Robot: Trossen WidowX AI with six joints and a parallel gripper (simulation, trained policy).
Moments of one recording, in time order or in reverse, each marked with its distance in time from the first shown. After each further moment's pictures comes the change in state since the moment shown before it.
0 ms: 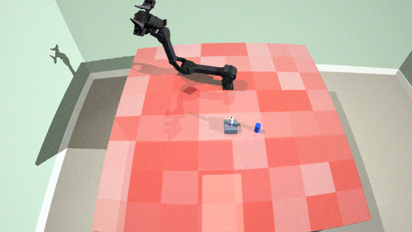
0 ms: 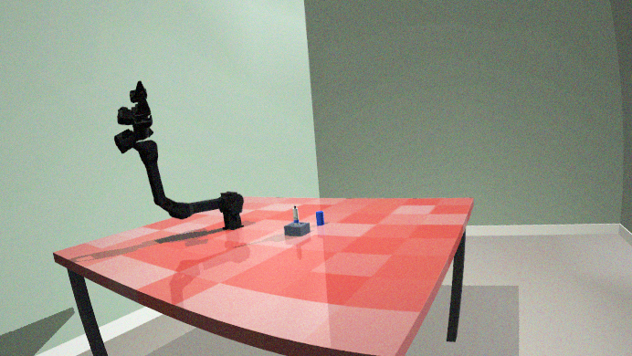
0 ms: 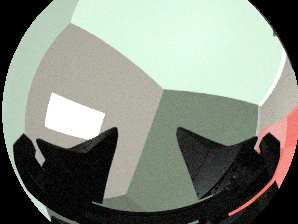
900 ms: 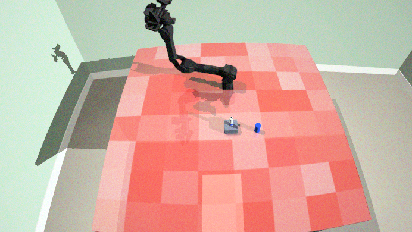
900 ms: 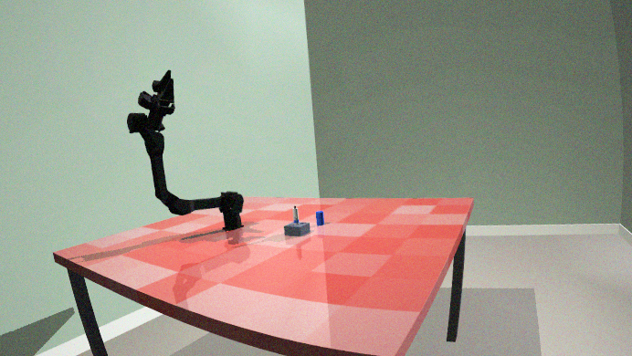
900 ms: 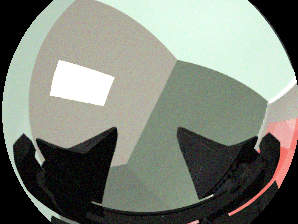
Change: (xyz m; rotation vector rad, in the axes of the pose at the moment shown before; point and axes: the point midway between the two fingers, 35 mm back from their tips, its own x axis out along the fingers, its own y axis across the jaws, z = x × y) arm 0.002 0.037 -0.098 -0.054 0.303 0.098
